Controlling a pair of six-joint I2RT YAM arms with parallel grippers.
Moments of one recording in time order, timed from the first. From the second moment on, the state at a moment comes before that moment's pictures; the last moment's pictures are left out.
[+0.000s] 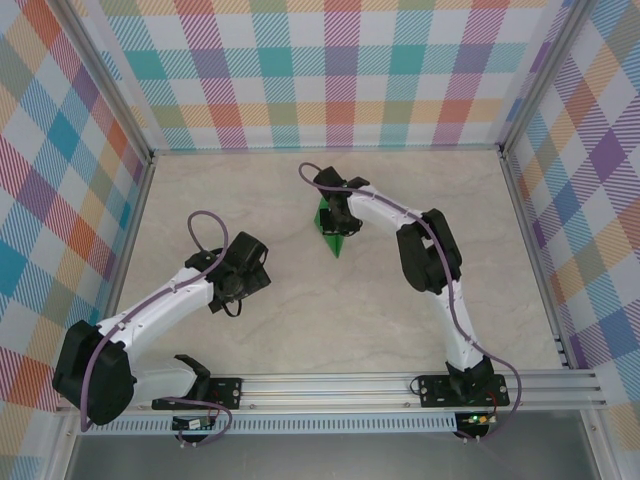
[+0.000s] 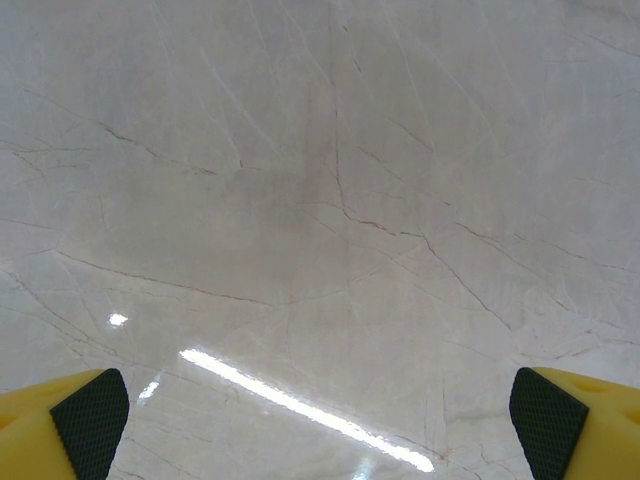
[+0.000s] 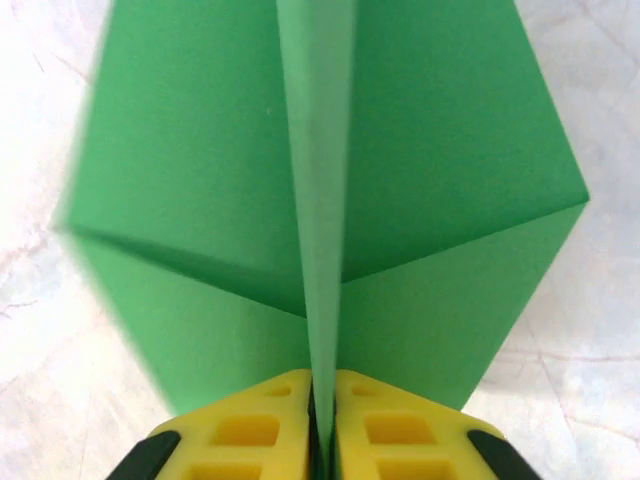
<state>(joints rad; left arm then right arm) -0.54 1.22 0.82 -0.89 -0.28 -1.04 0.62 2.32 1.91 -0.86 0.05 0.50</state>
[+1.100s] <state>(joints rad) -0.47 1.23 1.04 -0.96 -0.43 -0.89 0.61 2.04 2.04 -1.02 0.15 0.61</state>
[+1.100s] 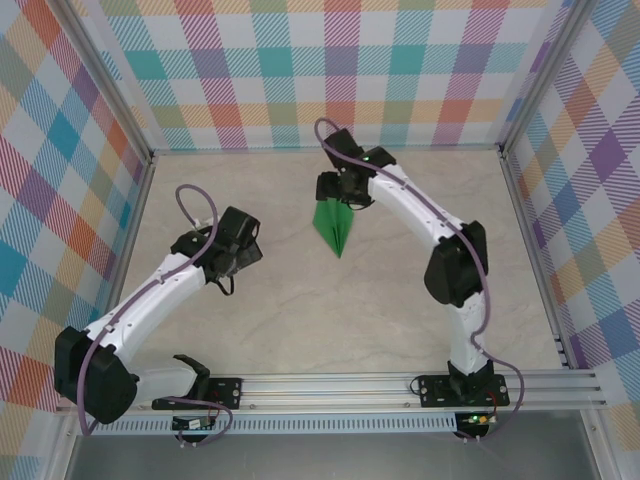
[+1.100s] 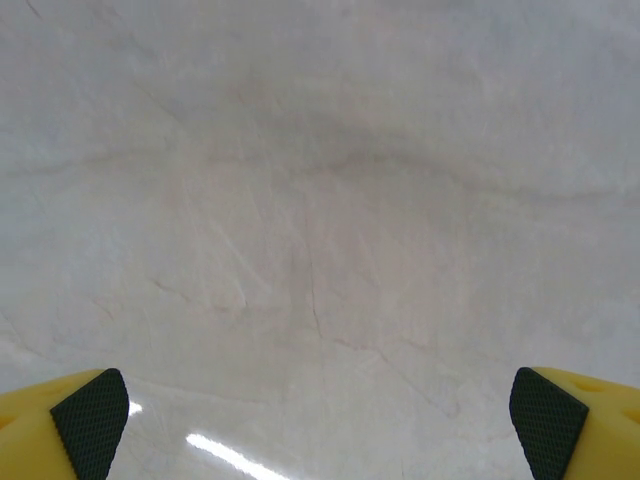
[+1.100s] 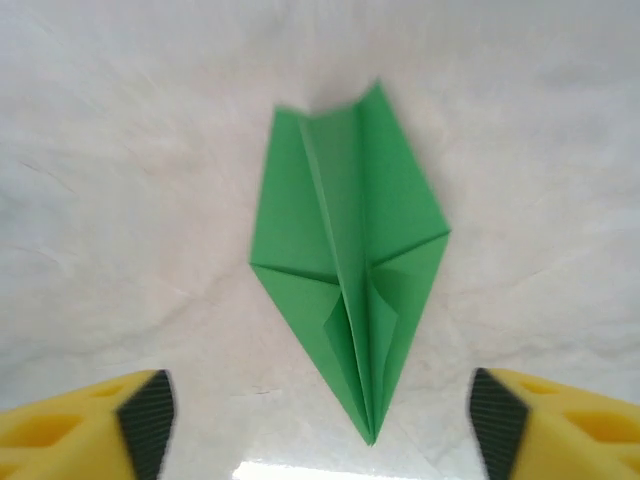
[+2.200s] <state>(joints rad) -0.14 1.24 0.38 0.28 -0.48 -0.23 0.23 1.39 0.50 0.21 0.48 0.15</state>
